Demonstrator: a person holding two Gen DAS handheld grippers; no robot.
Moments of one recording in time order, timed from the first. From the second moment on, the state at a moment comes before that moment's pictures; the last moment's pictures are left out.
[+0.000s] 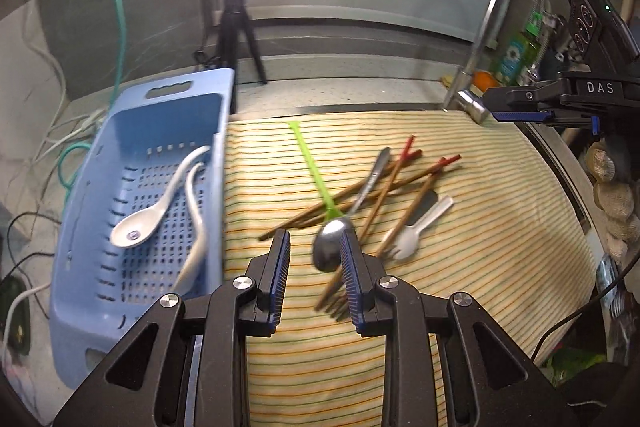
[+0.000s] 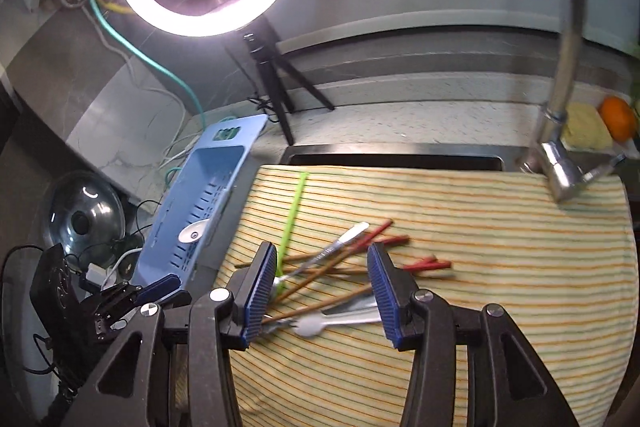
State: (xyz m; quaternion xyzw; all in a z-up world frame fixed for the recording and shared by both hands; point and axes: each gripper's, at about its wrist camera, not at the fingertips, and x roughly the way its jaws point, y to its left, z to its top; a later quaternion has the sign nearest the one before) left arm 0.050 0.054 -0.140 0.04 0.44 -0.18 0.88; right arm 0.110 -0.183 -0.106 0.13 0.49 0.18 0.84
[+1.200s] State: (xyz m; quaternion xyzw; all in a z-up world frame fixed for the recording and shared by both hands) left arm 0.125 -0.031 -0.197 0.13 0.53 -0.25 0.80; right arm 0.143 -0.171 -0.229 0.30 0.62 0.17 0.70
